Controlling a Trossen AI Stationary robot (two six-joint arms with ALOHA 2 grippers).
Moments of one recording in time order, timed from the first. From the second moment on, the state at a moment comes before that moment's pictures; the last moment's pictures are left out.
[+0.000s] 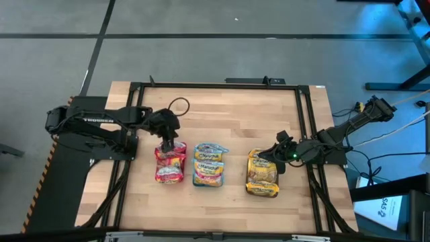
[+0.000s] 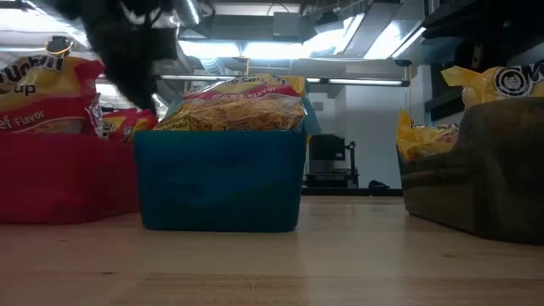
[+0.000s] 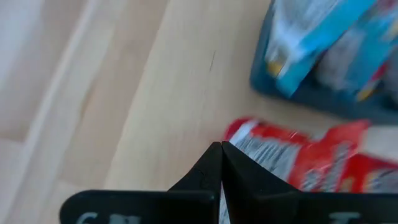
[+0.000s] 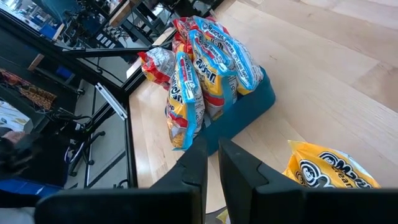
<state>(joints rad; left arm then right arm) 0.14 1.06 0.74 -0.67 0.01 -0.17 0.52 0.84 0.57 -0.19 0.45 1.01</state>
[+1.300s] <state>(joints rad) -0.17 1.51 1.21 -0.89 0.05 -0.32 0.52 0.84 0.57 -0.20 0.18 1.02</state>
